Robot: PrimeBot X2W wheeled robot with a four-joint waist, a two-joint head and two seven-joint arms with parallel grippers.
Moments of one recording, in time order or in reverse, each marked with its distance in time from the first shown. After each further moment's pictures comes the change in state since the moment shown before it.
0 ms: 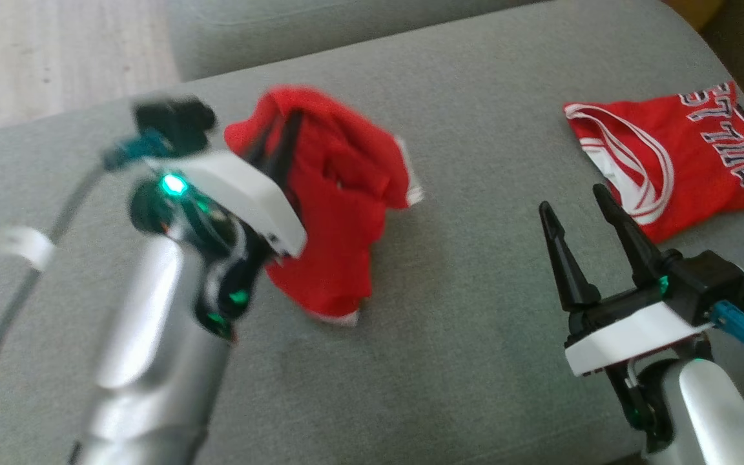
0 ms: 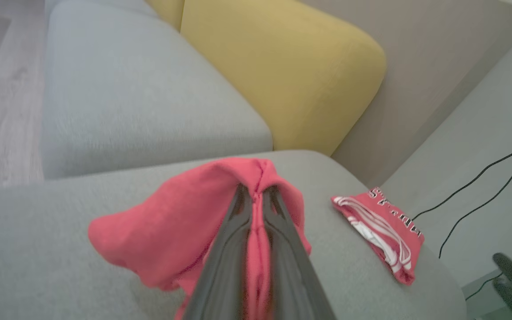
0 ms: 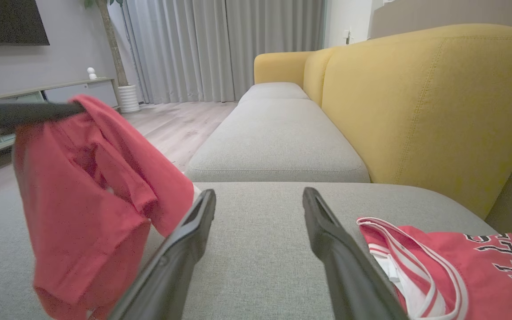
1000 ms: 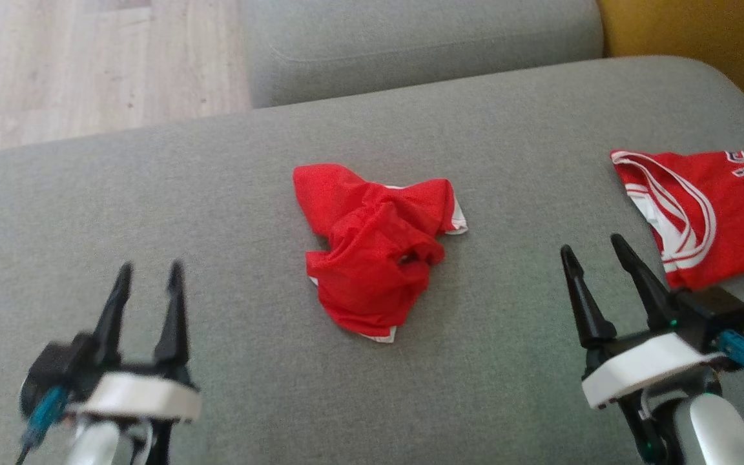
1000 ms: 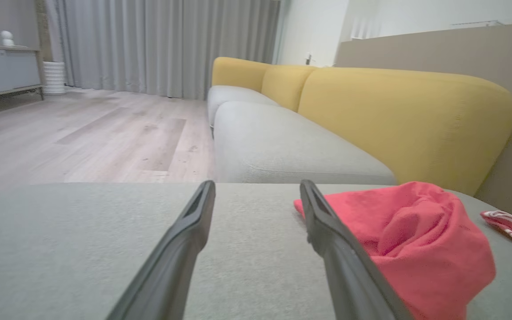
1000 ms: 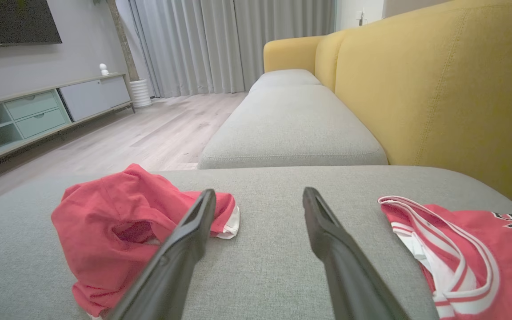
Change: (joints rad) left arm 0.427 0.176 0.066 0.108 0.114 -0.017 -0.695; right arm 0.081 0.013 -0.060 0.078 0.017 0.000 0.002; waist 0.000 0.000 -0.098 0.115
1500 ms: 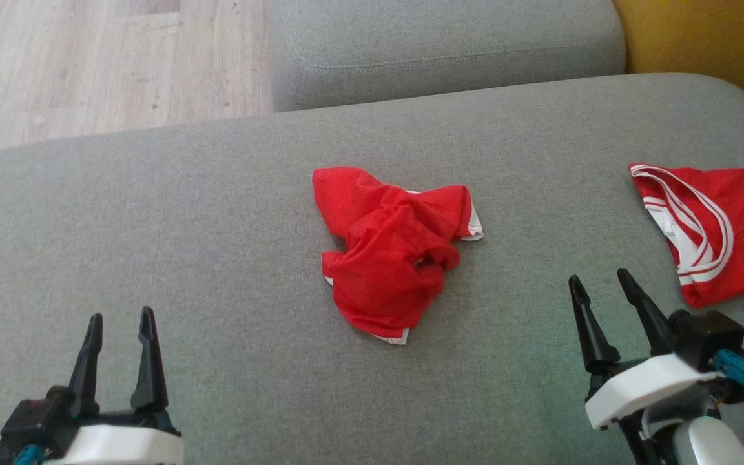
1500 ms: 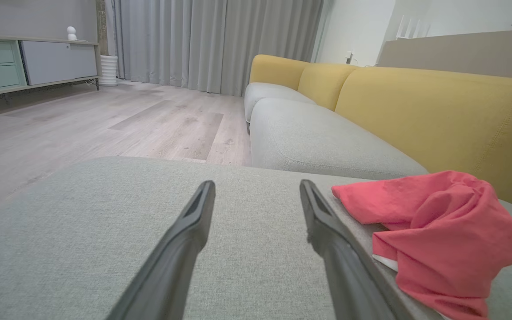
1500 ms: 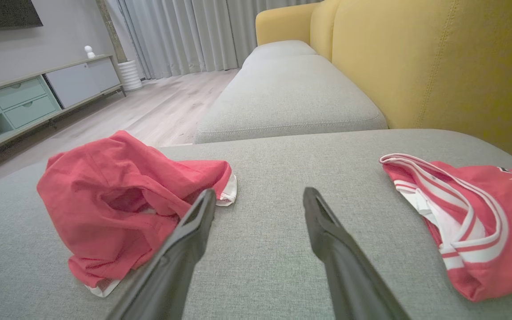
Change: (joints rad) left arm 0.188 0.018 0.065 -0.127 -0.021 0.070 -0.004; right arm 0.049 0.030 -0.048 0.065 0.001 0.000 0.008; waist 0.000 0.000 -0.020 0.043
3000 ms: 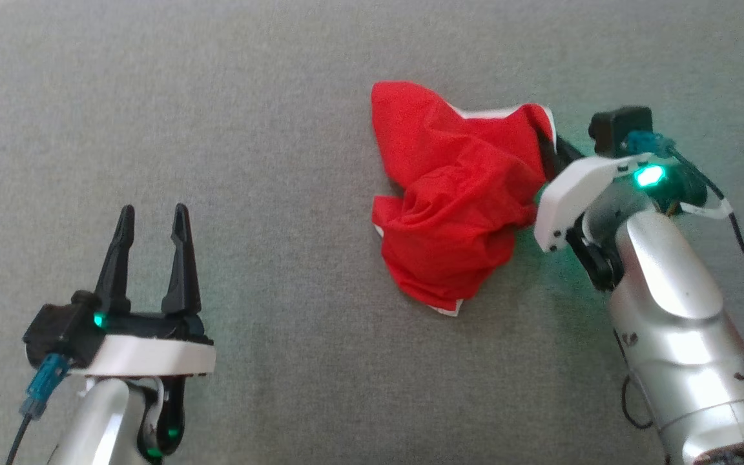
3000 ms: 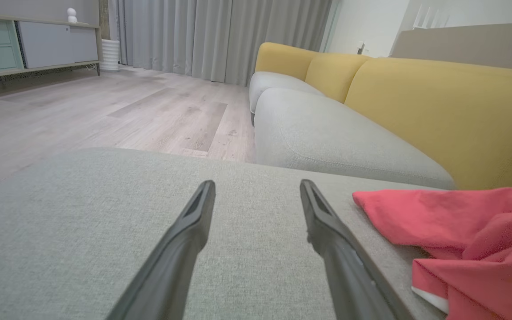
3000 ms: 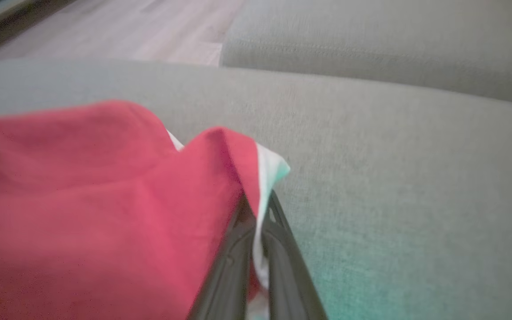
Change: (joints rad) left arm -0.250 -0.042 -0.064 0.018 0.021 -0.038 -0.009; right arm -0.700 0.032 0.103 0.624 -0.092 0.000 0.150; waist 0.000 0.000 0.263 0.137
